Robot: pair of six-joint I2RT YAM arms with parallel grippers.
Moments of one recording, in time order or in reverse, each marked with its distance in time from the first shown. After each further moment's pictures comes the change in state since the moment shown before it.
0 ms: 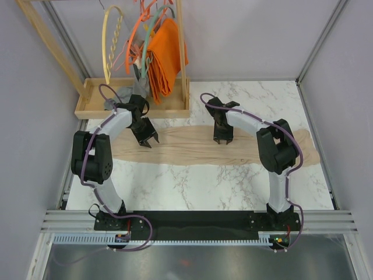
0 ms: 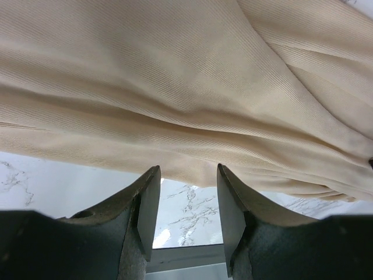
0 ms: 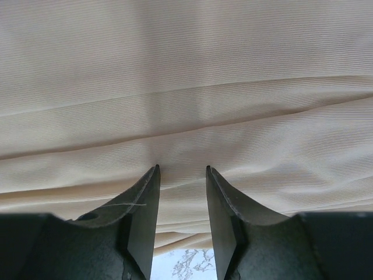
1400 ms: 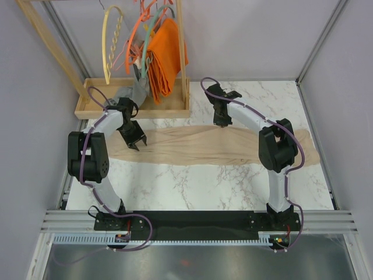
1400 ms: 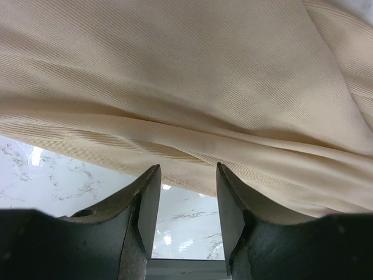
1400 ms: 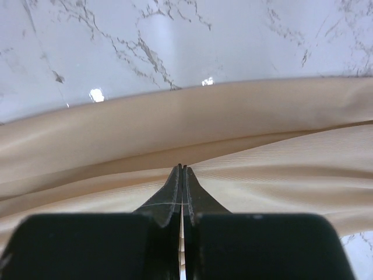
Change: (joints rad) left arm 0.122 -0.005 -0.048 -0.007 -0.084 0.087; right arm -0.020 0.025 0.180 0.000 0.112 0.002
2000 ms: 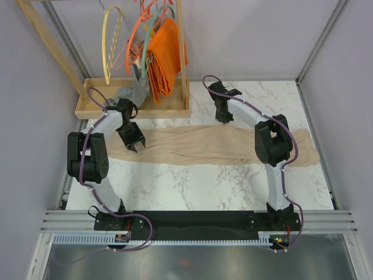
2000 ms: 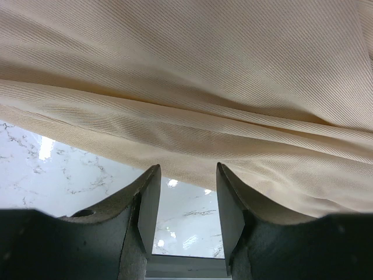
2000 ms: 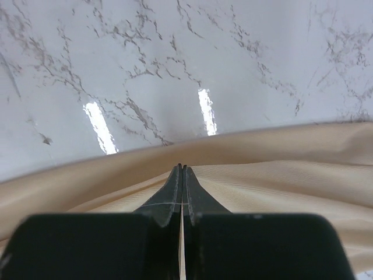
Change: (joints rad) left arm 0.005 -0.004 -0.013 -0.024 -0.023 0.014; right arm -0.052 0.109 0.080 0.046 0.030 -0.039
